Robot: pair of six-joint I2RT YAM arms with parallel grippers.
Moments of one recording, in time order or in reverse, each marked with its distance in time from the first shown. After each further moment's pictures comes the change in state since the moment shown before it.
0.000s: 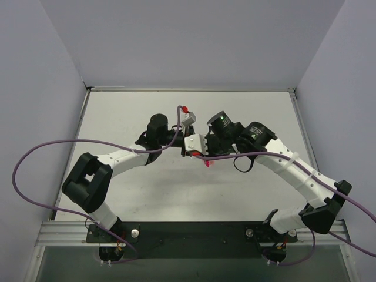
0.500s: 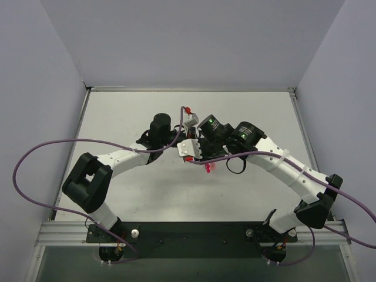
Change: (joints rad) left arm -0.016 0.002 0.027 -0.104 -0.002 0.049; right arm 0.081 0.083 0.073 -0.058 0.052 -0.006
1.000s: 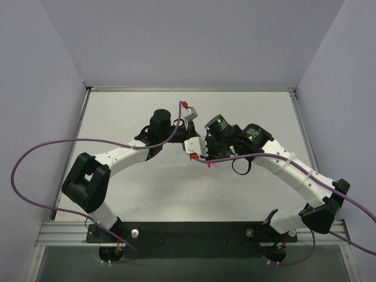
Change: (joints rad) left arm 0.008 0.000 0.063 -0.145 -0.166 0.066; right arm -0.035 -0.050 -0.068 0.040 0.042 -0.006
